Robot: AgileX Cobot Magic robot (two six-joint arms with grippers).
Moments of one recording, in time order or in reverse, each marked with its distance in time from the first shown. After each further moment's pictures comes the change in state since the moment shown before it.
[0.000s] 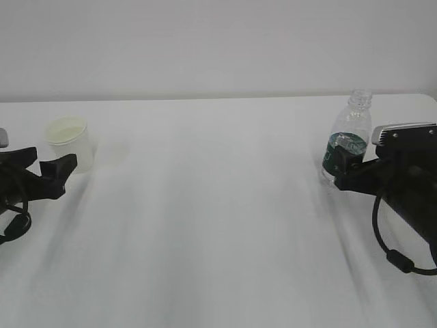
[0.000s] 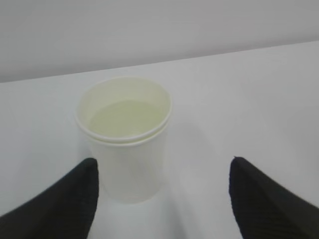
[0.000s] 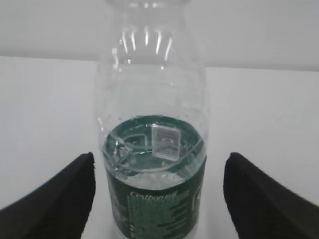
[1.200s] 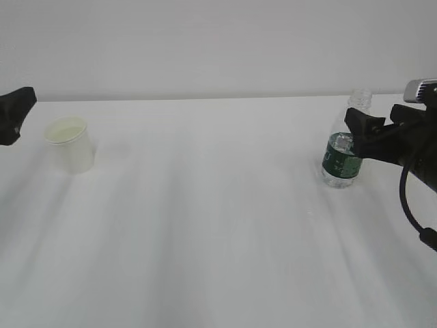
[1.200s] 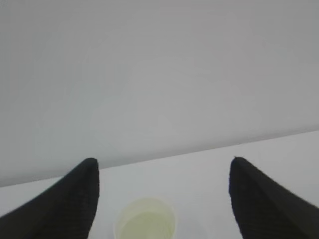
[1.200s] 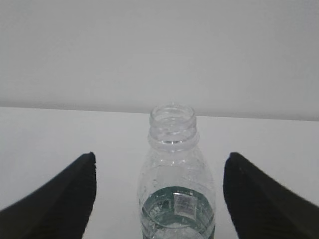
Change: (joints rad) left arm 0.000 -0.491 0.061 -0.002 0.213 -0.066; right arm 0.000 -0.335 0.045 -0.065 0.204 0.064
